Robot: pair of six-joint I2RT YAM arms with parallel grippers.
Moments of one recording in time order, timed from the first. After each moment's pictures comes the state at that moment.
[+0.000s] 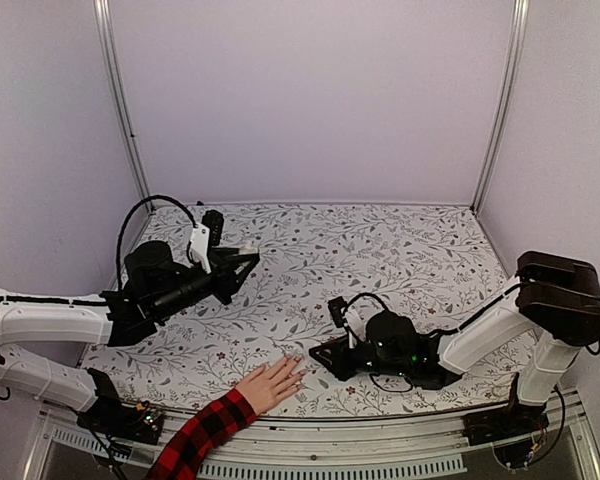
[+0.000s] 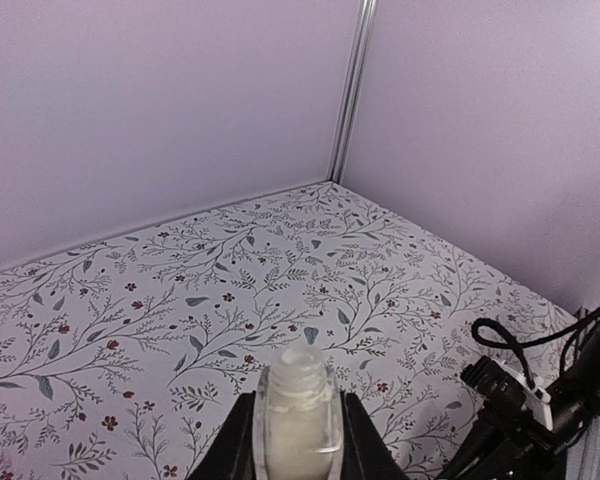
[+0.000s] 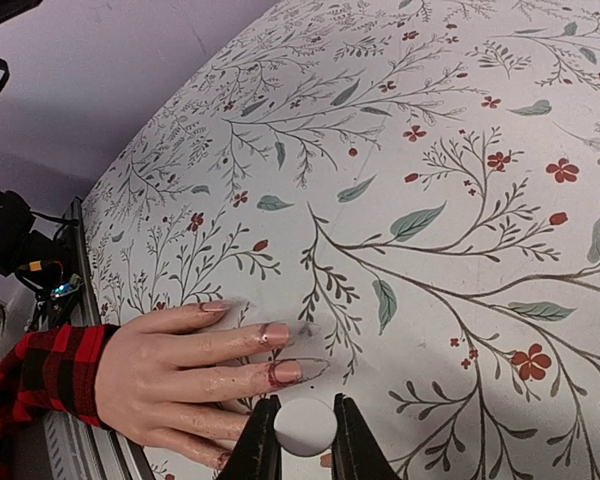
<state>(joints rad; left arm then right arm) -0.84 1.17 0.51 0.59 -0.06 -0.18 1.17 1.77 0.55 0.77 0.06 0.60</state>
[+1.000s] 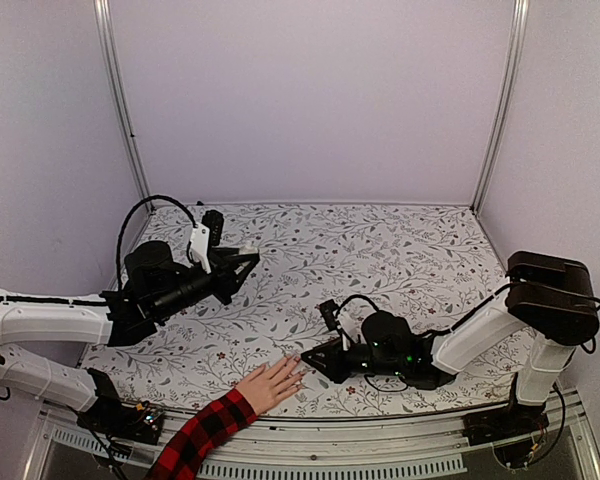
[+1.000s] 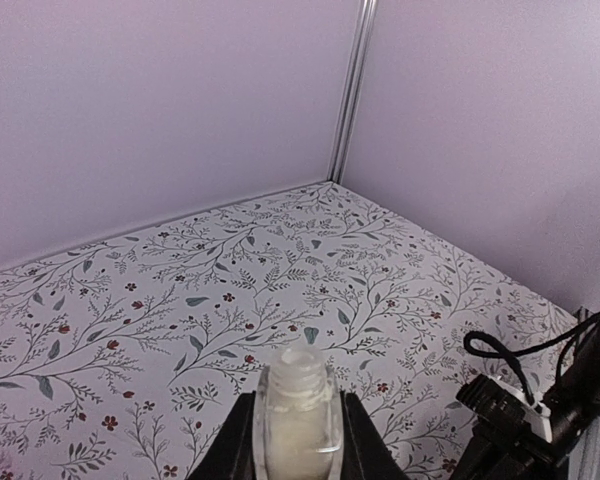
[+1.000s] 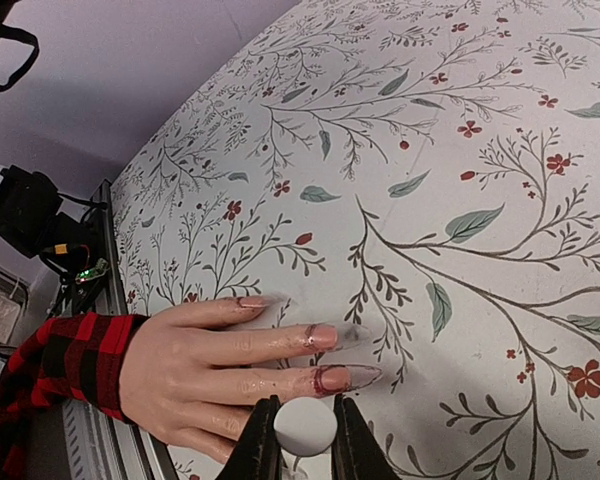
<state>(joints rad) -0.84 1.17 0.51 0.59 -0.06 -0.18 1.17 1.81 0.58 0.82 -0.03 0.58</state>
